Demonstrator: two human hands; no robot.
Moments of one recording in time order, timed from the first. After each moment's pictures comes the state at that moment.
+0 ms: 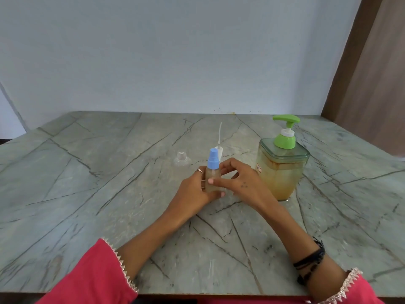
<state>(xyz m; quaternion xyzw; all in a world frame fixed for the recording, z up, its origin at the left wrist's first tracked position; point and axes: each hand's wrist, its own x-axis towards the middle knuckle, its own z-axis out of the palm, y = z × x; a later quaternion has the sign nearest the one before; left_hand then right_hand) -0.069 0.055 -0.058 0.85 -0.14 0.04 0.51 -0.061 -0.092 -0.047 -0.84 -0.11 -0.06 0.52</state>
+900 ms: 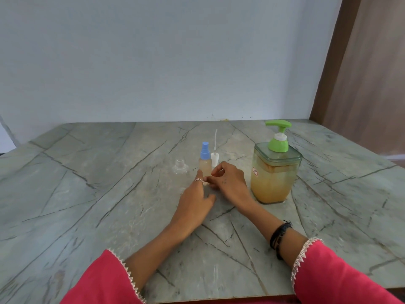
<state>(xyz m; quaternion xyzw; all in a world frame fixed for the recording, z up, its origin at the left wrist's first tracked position) -0.069 0.050 -0.065 0.90 -0.12 0.06 0.42 -0.030 -0.065 -0.062 -0.83 -0.01 -0.11 0.55</state>
